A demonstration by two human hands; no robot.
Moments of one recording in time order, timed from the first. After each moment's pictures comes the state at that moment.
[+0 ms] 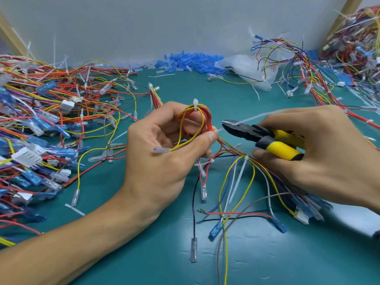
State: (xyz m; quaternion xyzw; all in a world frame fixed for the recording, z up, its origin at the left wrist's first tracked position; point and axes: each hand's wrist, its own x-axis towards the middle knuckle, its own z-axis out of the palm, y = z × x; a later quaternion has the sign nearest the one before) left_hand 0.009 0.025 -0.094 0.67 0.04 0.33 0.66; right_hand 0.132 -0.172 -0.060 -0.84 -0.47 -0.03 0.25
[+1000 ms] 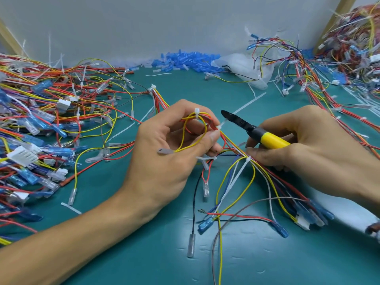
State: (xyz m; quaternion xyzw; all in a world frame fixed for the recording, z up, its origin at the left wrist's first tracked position) left_hand 0.011 0.024 -0.093 0.72 0.01 0.29 0.64; right_hand 0.128 -0.167 -0.059 -0.86 -0.34 0.11 0.37
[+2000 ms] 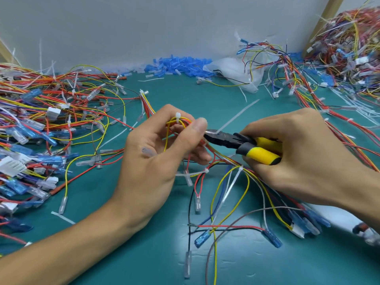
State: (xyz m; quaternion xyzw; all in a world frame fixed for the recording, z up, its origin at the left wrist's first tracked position) left_hand 0.007 0.020 -0.089 0.67 0.01 0.28 0.69; right_hand 0.124 -0.170 -0.059 -0.84 -0.48 -0.03 0.24
